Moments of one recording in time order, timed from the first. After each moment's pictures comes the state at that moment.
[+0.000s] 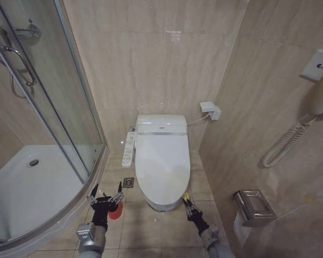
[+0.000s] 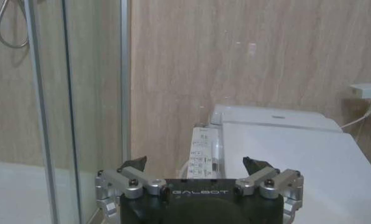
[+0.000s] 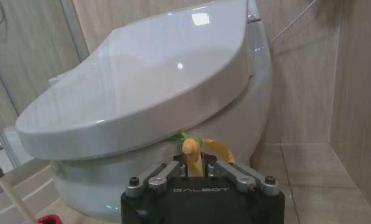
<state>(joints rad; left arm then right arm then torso) 1.57 -1.43 -0.45 -2.08 -0.17 0.04 -0.17 -1.17 1.57 0.72 1.08 0.08 0.42 -0.53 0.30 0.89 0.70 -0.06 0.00</state>
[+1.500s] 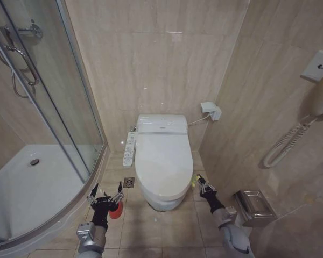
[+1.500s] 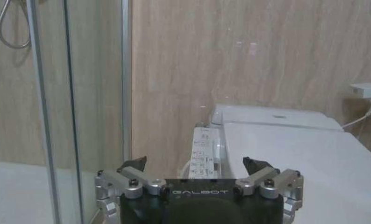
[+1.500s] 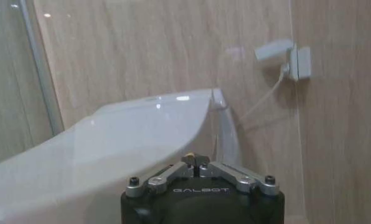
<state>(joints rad) 1.57 -1.43 -0.45 -2.08 -0.17 0.04 -0.17 -1.20 1.50 0.73 1.39 0.25 0.32 -0.46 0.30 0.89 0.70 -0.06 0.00</state>
